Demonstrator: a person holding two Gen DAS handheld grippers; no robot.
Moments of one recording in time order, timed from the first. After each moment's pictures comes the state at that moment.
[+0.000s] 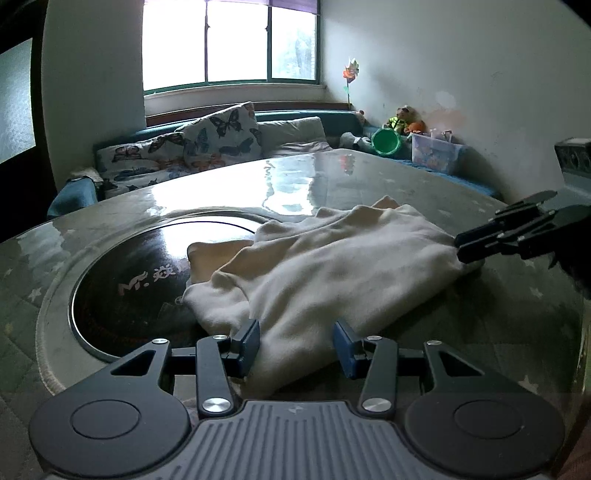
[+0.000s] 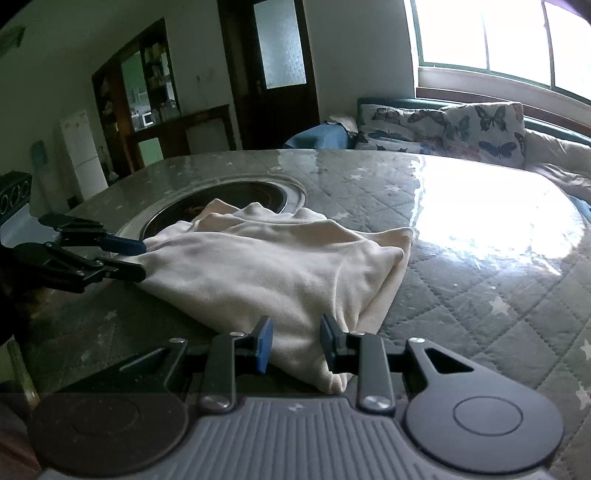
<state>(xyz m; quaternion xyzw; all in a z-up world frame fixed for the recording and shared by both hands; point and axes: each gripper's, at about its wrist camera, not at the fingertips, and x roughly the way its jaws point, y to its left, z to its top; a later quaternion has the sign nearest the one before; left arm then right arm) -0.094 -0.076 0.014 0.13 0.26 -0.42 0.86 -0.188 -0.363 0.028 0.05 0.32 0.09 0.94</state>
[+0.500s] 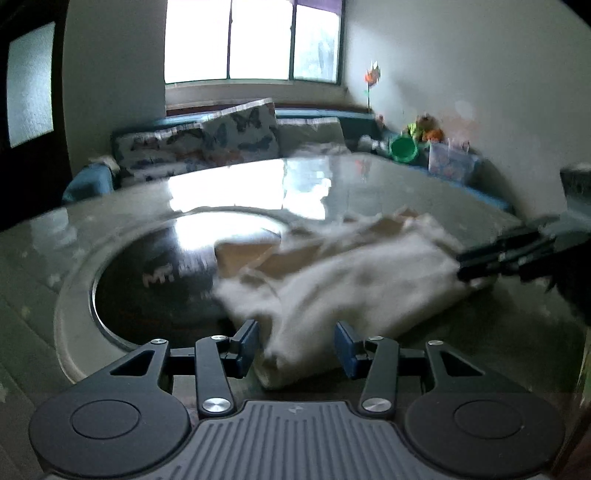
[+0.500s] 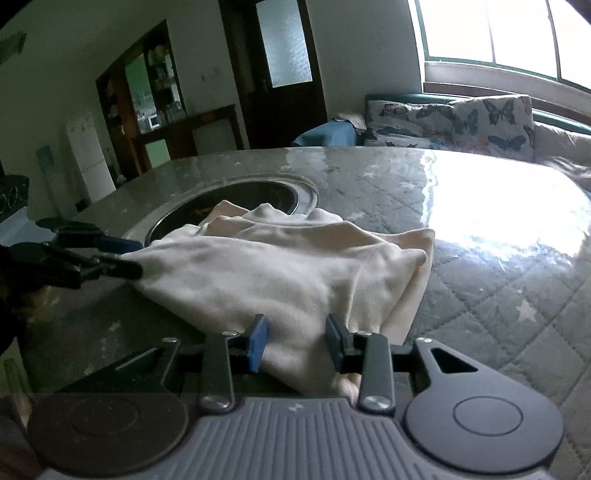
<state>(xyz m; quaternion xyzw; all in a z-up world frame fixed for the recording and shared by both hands) -0.085 -0.062 0.026 0.10 0.27 -0.40 0.87 -0.172 -0.357 0.021 0.06 0.32 0.10 0.94</state>
